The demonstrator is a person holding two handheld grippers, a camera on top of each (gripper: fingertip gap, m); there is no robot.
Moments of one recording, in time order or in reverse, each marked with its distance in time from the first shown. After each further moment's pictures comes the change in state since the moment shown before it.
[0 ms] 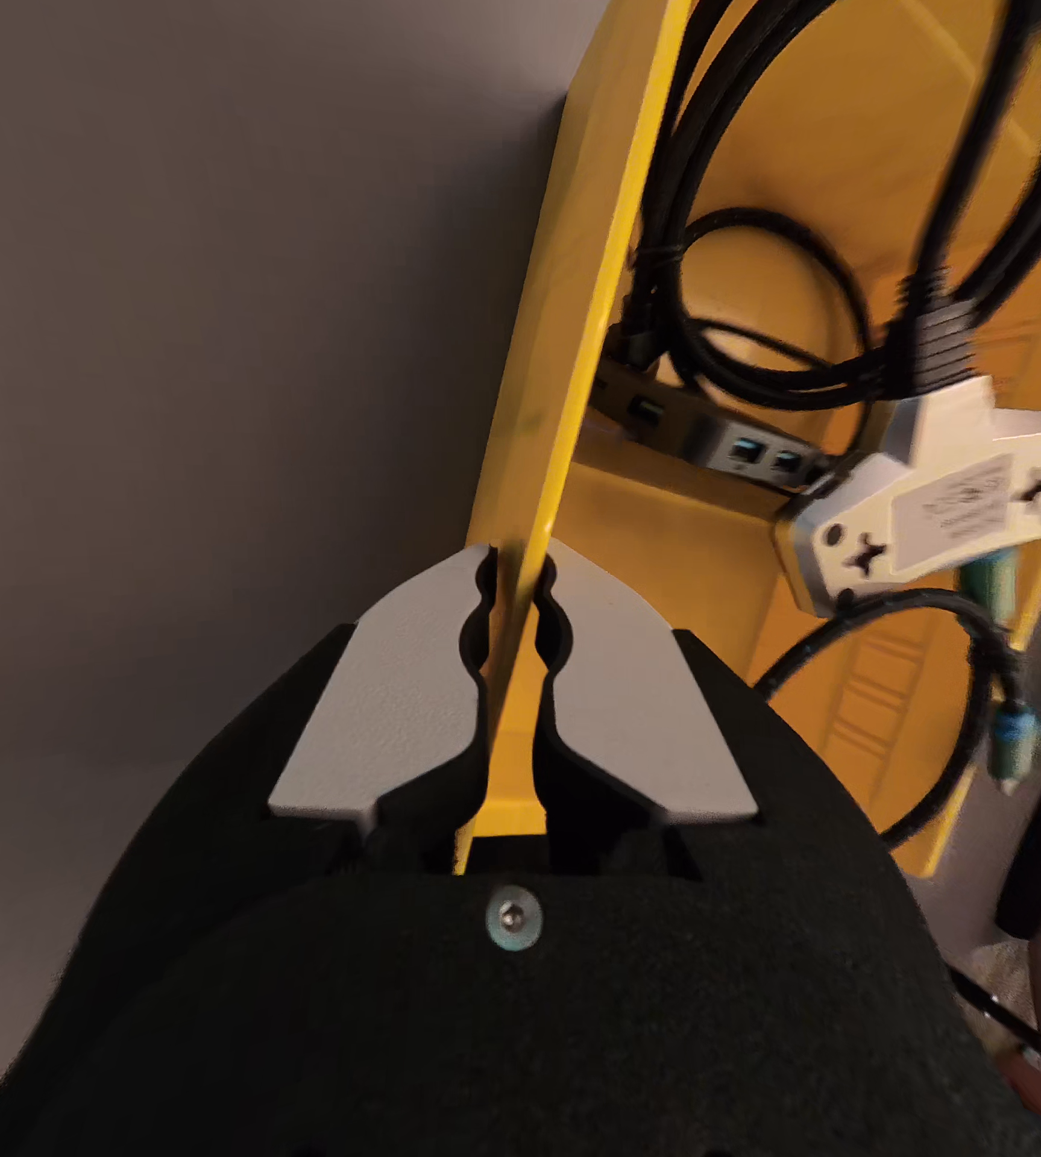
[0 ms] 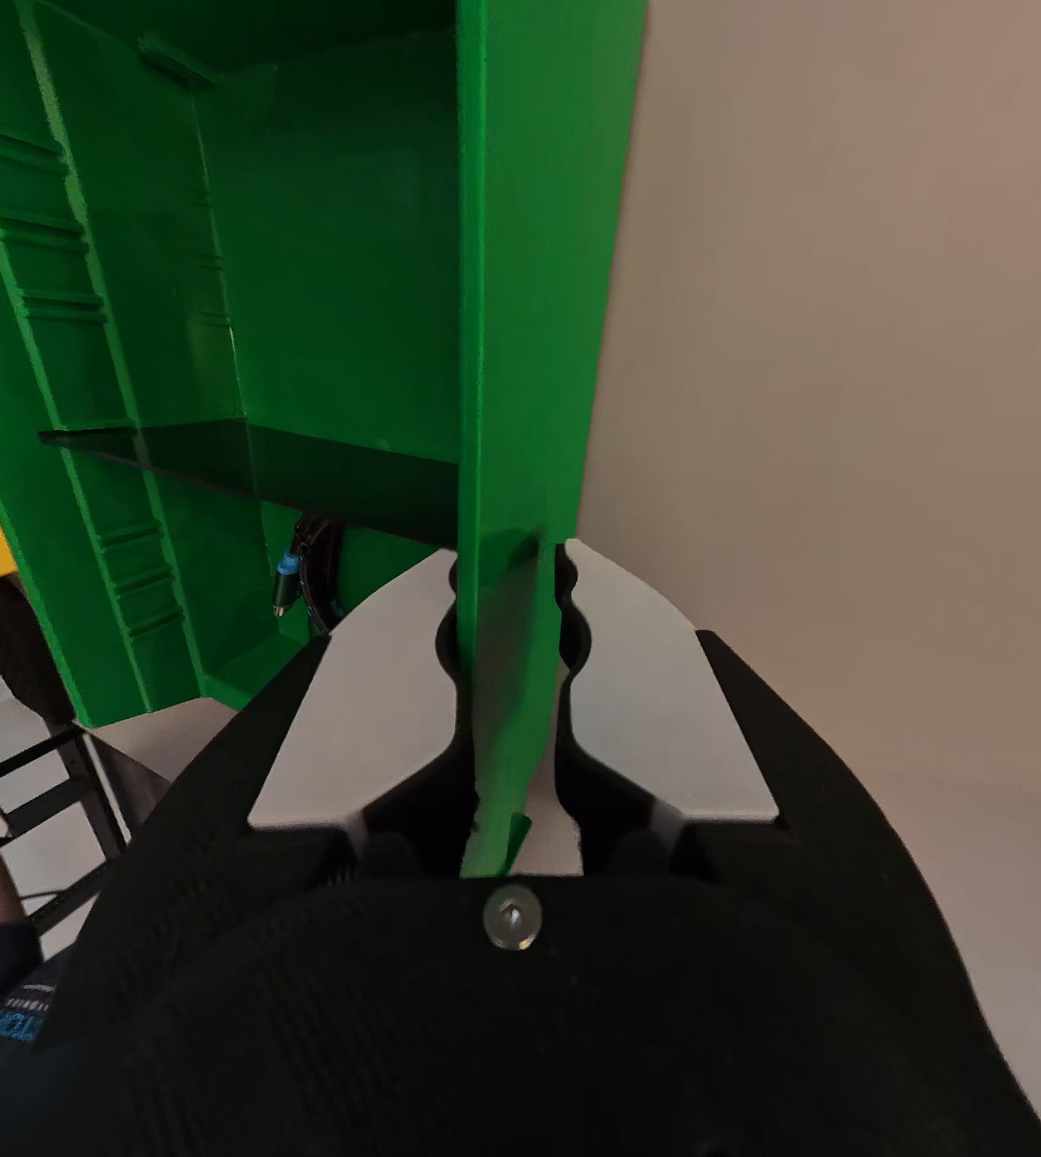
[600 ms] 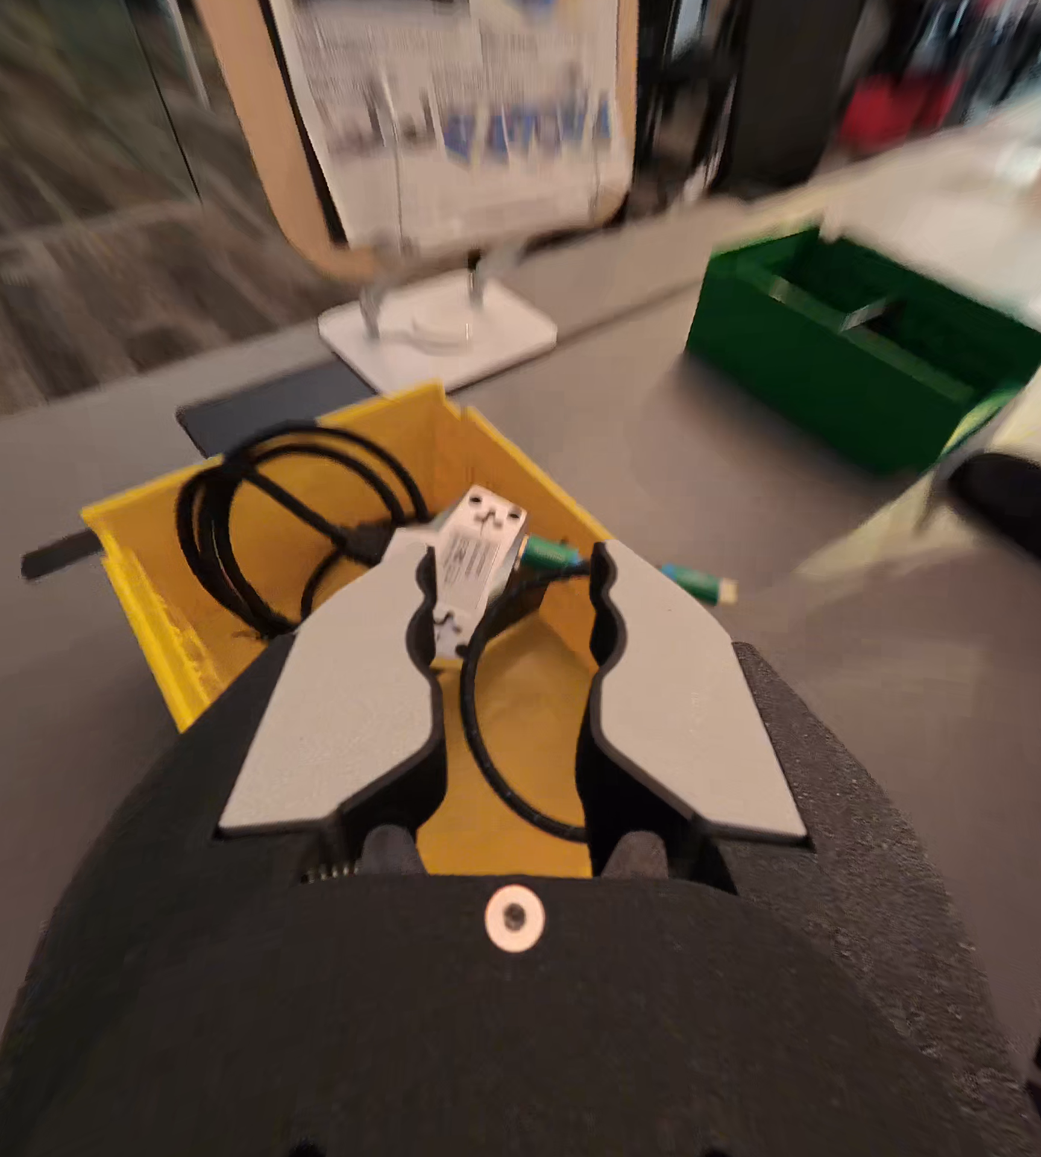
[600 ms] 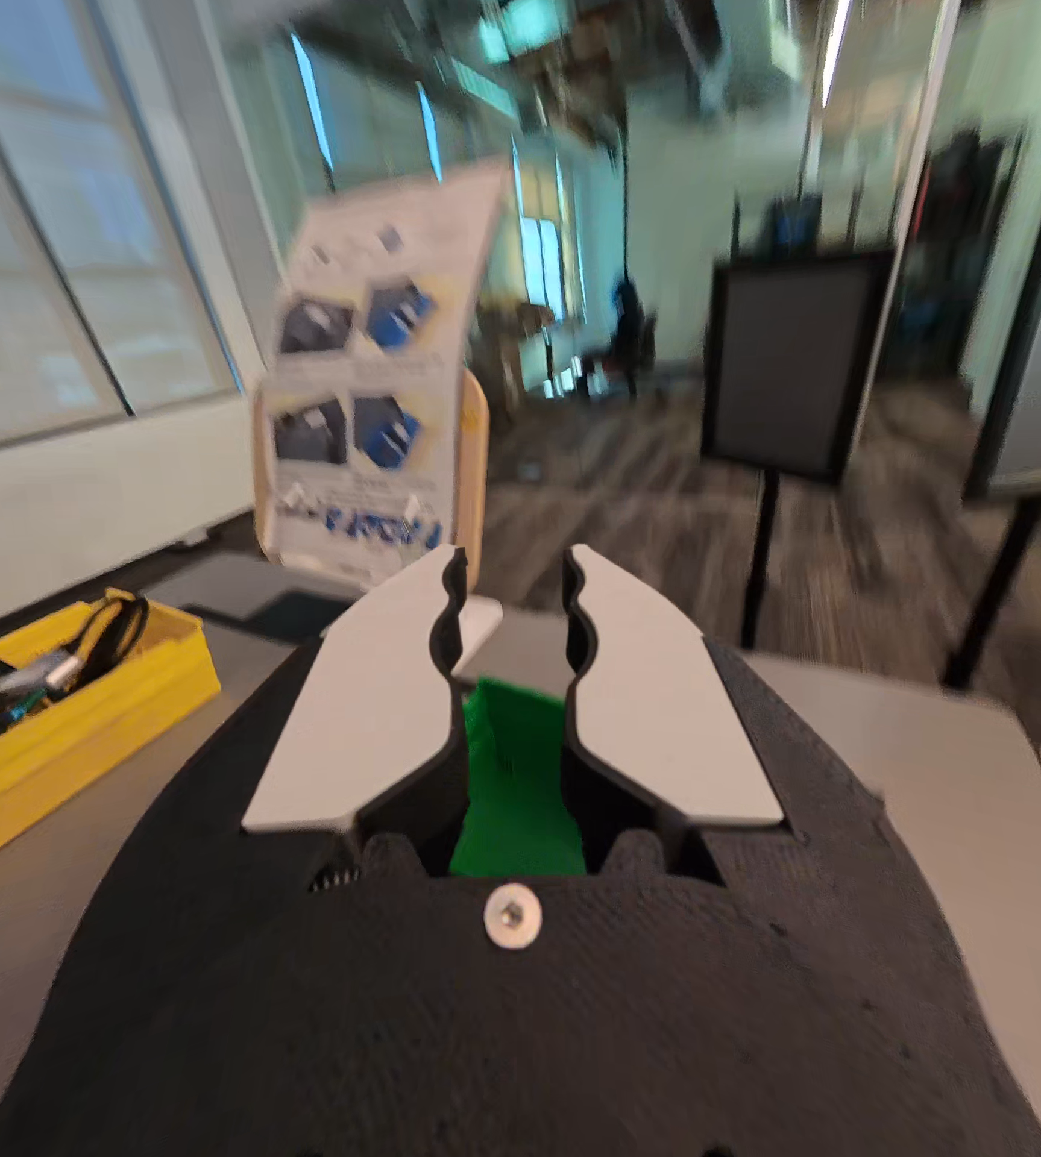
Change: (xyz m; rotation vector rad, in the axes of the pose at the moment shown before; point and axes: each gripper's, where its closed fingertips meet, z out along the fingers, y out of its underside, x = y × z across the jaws) left arm 0.139 0.003 -0.080 0.485 0.442 0.842; right arm -0.169 -0.048 -0.222 1.300 -0.110 -0.598
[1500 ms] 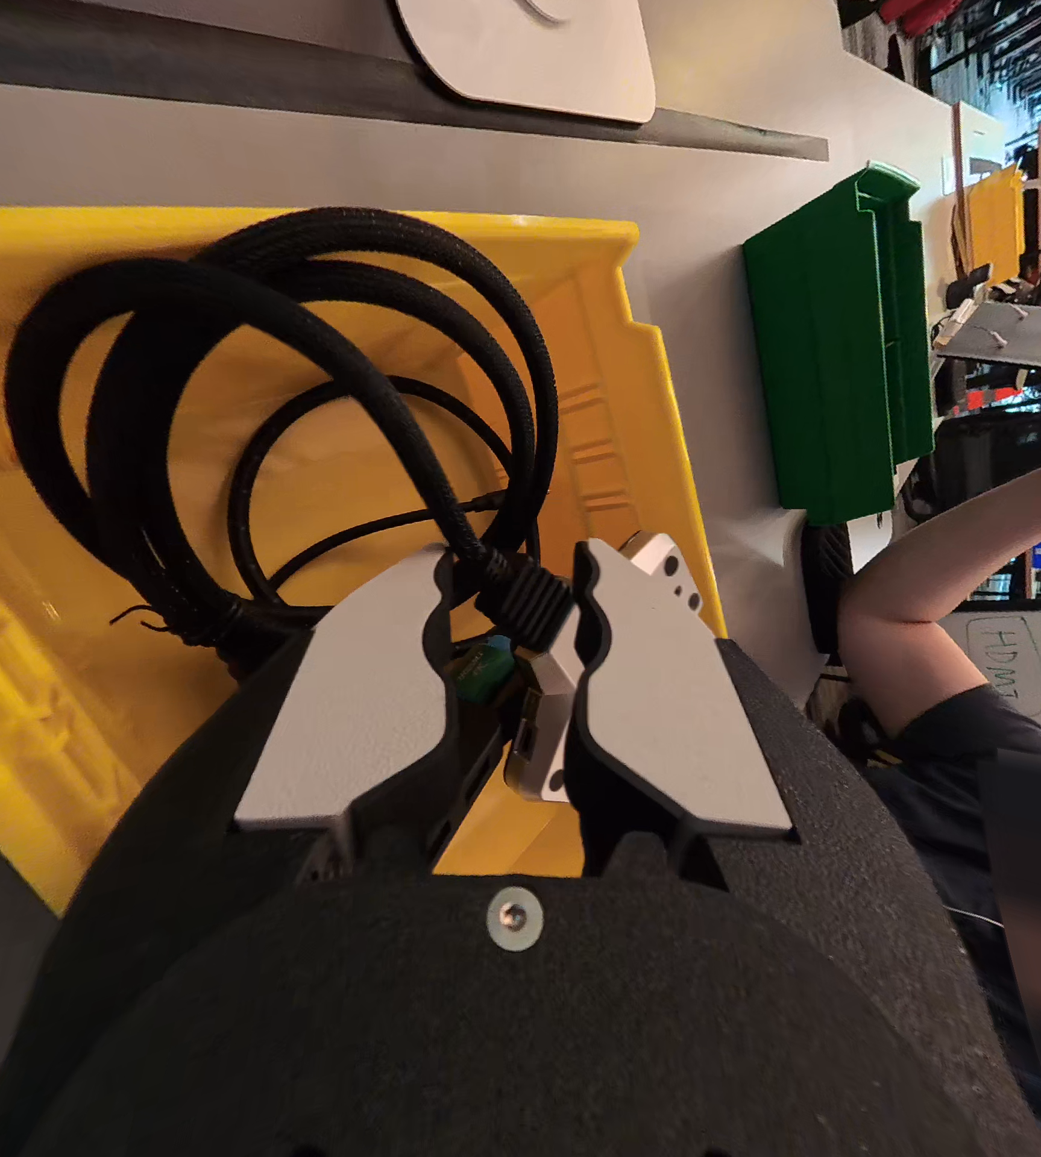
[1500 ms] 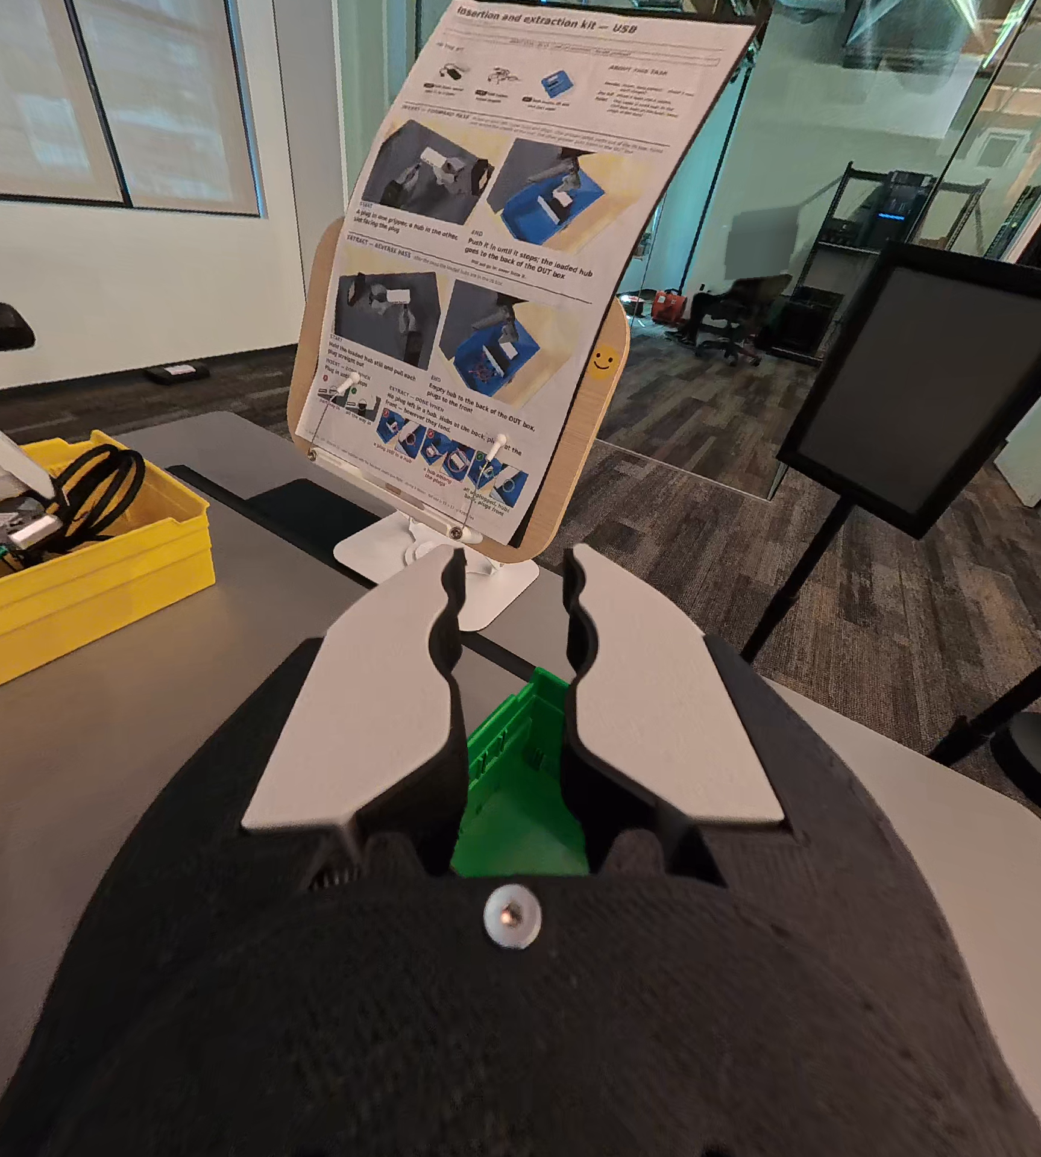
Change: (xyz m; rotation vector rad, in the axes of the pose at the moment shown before) left arm -0.072 0.047 0.106 -0.446 0.253 -0.628; right arm -0.088 0.036 0.066 -0.164 -0.096 -0.248
